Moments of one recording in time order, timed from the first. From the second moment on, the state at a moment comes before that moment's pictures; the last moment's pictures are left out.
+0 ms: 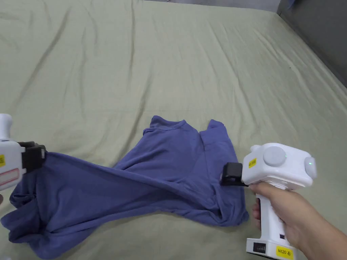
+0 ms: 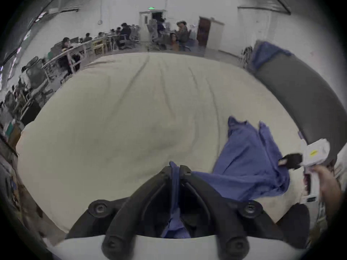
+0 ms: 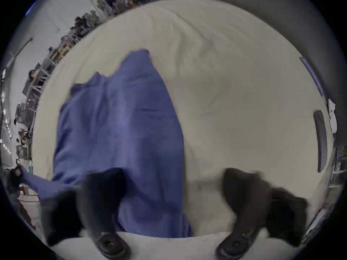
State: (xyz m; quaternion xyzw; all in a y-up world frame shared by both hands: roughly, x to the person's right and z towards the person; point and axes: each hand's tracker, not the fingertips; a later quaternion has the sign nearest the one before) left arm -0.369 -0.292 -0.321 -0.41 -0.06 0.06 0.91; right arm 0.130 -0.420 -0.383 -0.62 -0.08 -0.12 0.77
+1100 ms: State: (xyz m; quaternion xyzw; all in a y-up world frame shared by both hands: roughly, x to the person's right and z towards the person) left arm -0.392 -0.018 -0.451 -0.19 -0.04 0.28 0.94; right arm 0.156 -0.008 -0.413 -0.18 -0.08 0.01 0.98
